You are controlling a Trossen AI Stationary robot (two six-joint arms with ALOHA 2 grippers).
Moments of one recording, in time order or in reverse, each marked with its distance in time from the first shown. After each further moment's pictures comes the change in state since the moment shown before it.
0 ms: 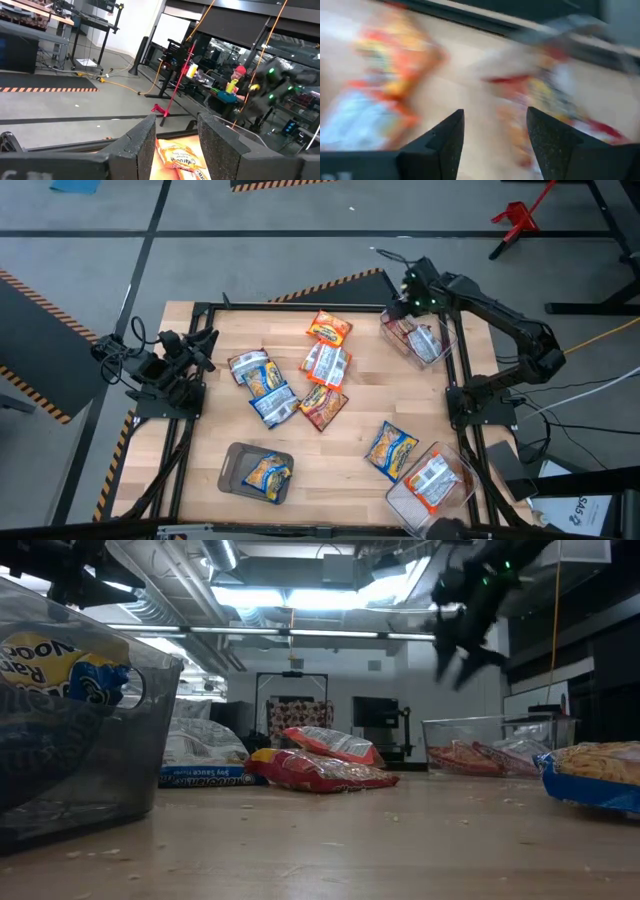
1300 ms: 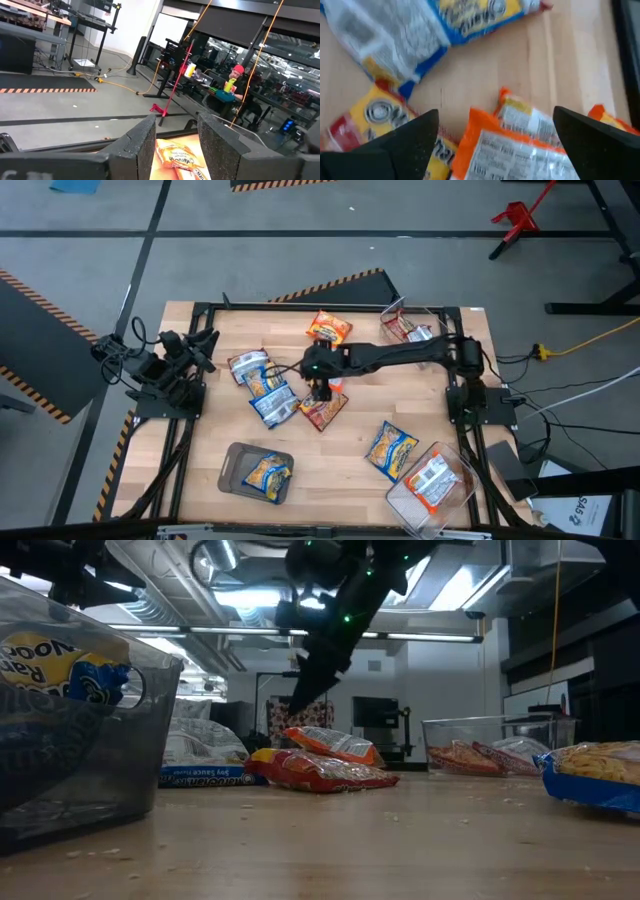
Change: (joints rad) left arm 0.000 0.000 -0.001 -0.007 0.012 0.000; right arm 0.769 0.609 0.352 0.335 0.292 -0.623
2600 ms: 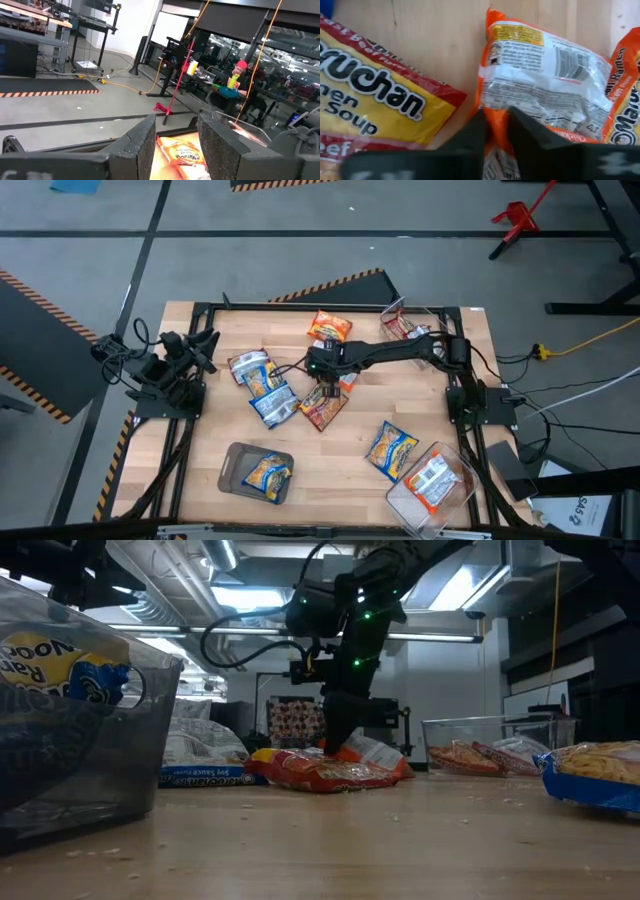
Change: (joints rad) left arm 0.000 0.000 0.000 -0.039 -0.004 -0.001; right arm -0.065 0.087 -0.010 -0.149 0.051 0.038
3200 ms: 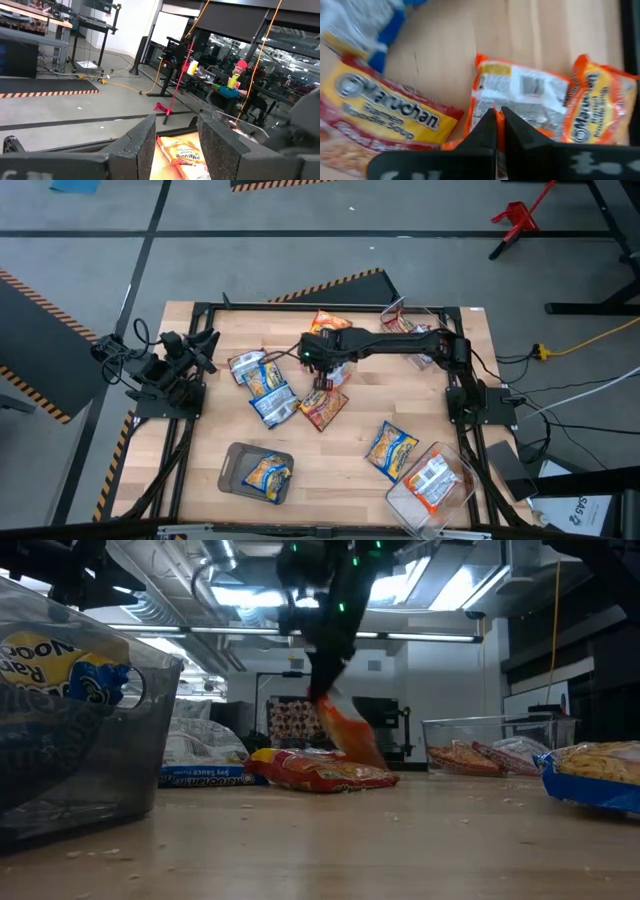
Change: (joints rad) left arm 0.000 0.000 0.000 -0.003 0.000 0.000; right arm 0.001 -0.003 0.289 -0.253 -0.044 0.101
